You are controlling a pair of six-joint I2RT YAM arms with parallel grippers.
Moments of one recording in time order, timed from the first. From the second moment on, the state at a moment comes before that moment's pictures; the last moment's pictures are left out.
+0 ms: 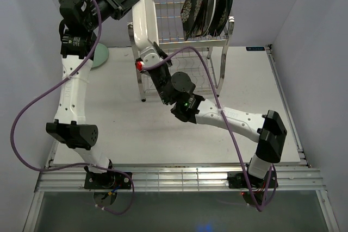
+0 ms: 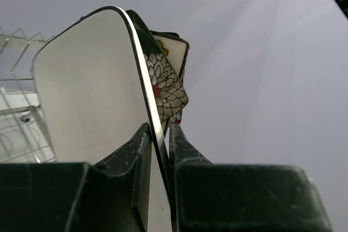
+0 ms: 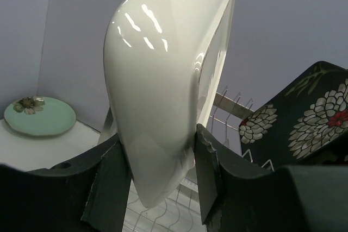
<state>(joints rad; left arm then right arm) -0.11 1.69 2.16 -0.24 0.61 -1.03 1.17 1.70 1.52 0.68 0.60 -0.69</state>
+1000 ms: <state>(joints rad) -0.11 2.01 2.41 0.06 0.62 -1.28 0.99 1.80 1.81 0.36 0.47 -0.66</state>
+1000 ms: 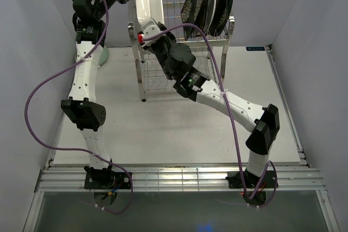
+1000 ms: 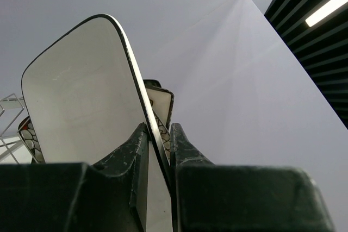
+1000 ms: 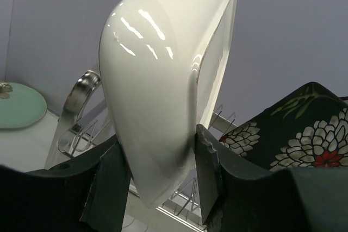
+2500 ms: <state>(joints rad) -0.12 2.09 2.37 0.25 0.60 -1.36 0.95 1.82 1.87 0.24 0.45 -0.74</state>
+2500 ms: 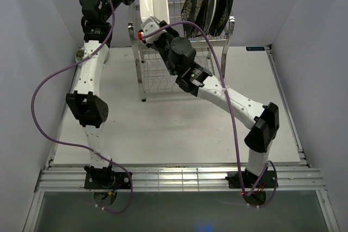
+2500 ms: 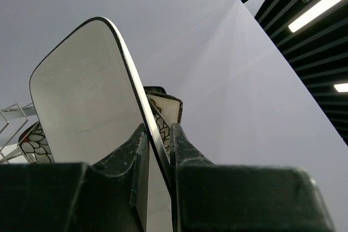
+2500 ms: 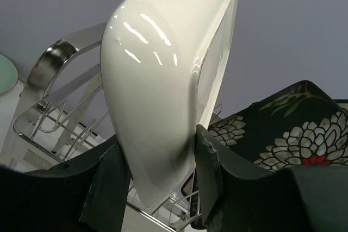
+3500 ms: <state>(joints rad) -0.13 2.10 2.31 0.26 0.58 -1.35 0.90 1.82 1.83 0.22 0.43 -0.60</state>
